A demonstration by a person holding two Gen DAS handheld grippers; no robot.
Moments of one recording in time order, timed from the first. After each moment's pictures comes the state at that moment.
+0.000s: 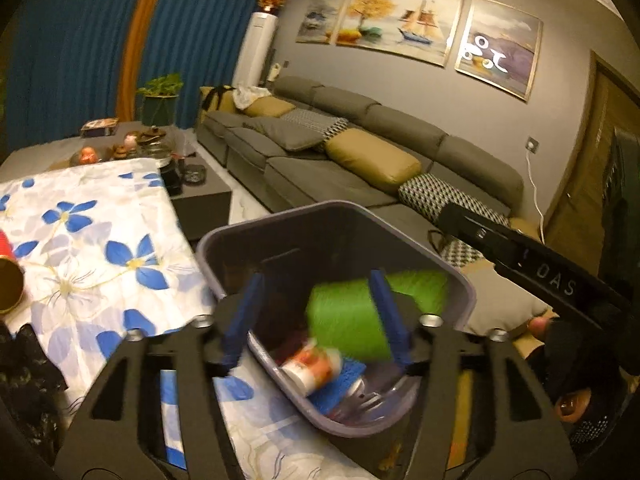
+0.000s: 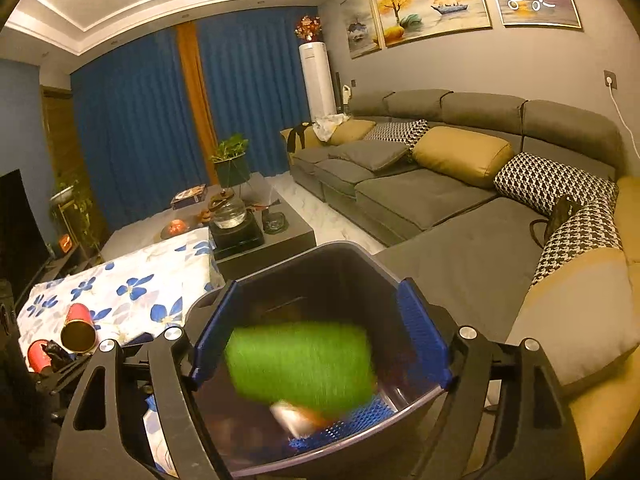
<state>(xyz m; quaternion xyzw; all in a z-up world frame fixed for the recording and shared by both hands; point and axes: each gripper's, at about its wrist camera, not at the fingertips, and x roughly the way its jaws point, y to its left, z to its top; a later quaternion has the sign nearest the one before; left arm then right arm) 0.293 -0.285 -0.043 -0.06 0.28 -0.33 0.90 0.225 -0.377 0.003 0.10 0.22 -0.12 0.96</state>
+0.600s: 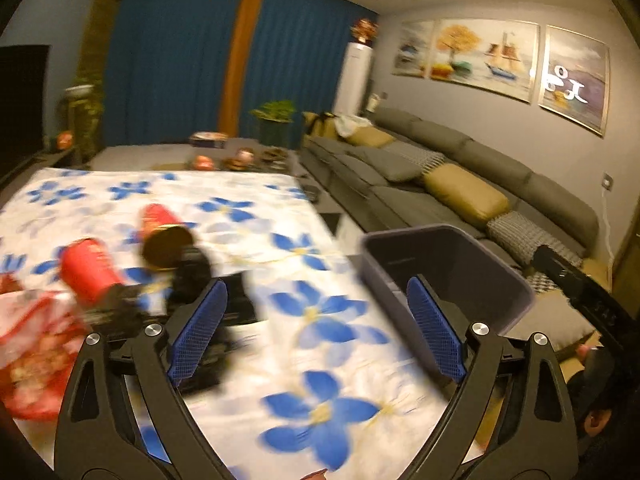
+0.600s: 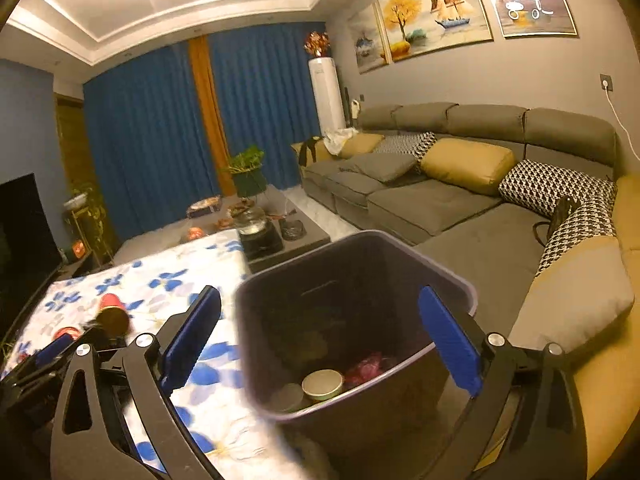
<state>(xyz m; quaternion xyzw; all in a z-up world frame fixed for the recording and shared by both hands) 0.217 -0.159 -0.015 -0.07 0.24 -0.14 0.96 0.162 -0.313 0.009 0.11 0.18 -0.10 0.97</state>
